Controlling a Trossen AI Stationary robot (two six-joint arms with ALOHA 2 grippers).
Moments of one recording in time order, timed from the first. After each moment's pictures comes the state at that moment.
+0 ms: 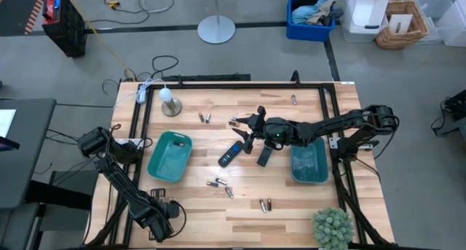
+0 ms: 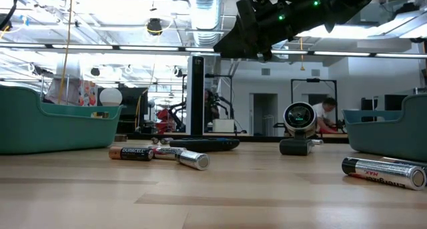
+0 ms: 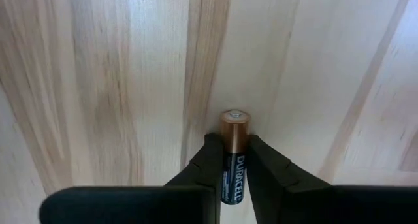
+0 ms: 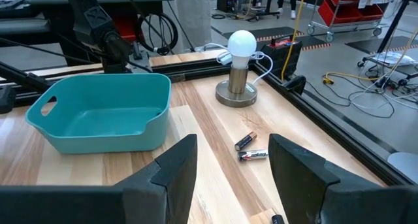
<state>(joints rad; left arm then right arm) -0.95 1.76 1.01 -0.75 0.05 -1.05 -0.01 1.54 0.83 0.48 0.37 0.07</state>
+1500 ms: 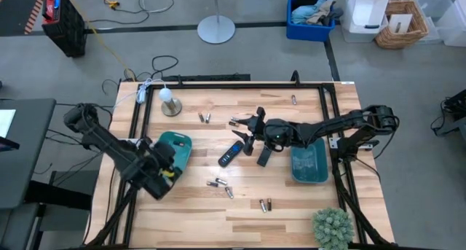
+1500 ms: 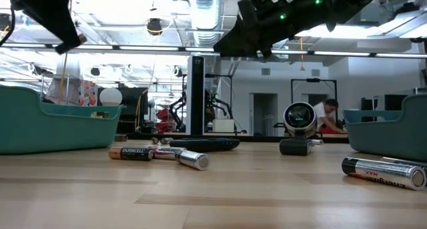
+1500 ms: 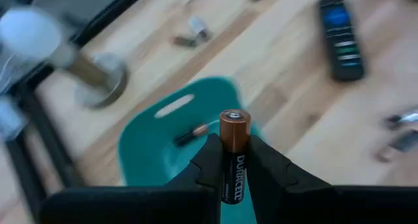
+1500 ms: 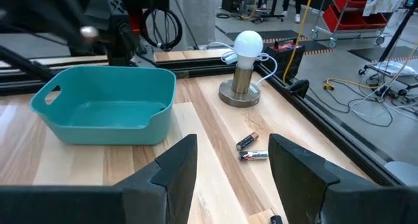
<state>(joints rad) -0.67 1.33 1.11 -1.45 -0.75 -1.49 0.01 1.54 0.83 0.47 0.37 0.02</state>
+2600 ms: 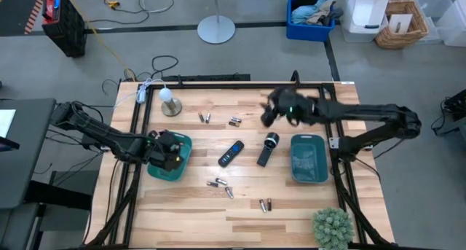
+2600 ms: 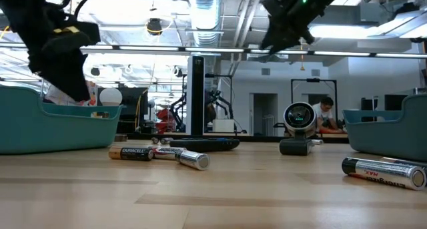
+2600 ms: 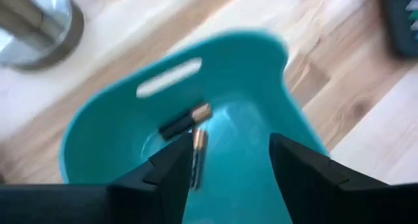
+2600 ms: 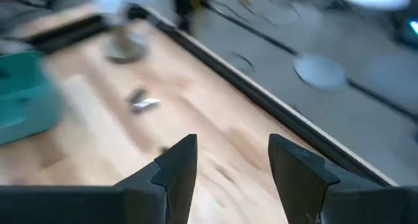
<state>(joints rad) -0.36 1.04 0.65 -0.87 -0.62 -1.10 -0.21 1.25 1.03 -0.39 0.47 0.31</state>
